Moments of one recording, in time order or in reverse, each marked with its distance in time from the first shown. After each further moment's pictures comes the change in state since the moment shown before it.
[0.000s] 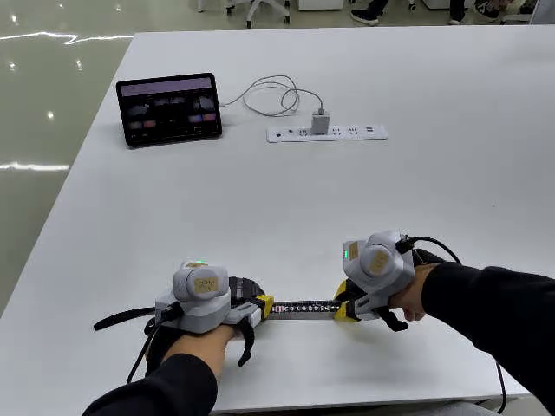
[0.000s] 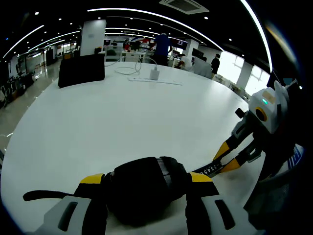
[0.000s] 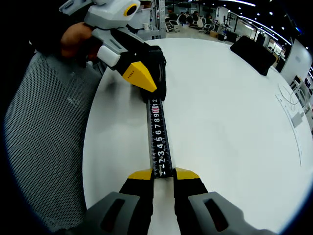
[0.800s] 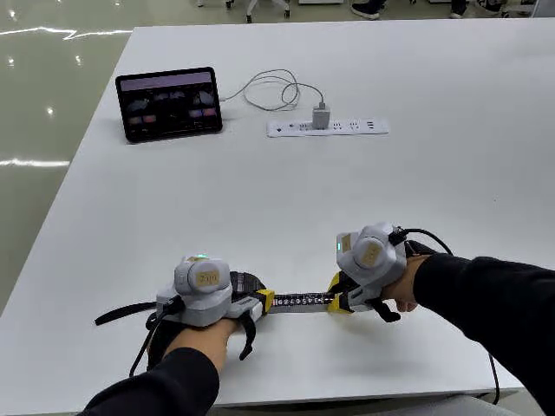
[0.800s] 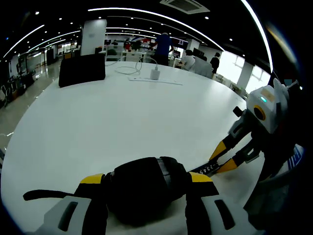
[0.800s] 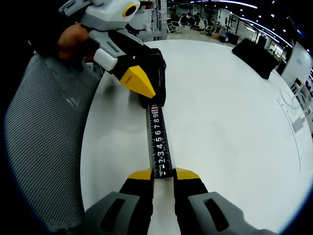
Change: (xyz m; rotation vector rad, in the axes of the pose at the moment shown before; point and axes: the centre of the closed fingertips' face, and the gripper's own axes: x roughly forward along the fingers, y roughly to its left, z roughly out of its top) left arm 0.000 0.001 0.000 -0.003 0.004 0.005; right arm 0.005 -0.003 0.010 -0.012 -0.007 0.002
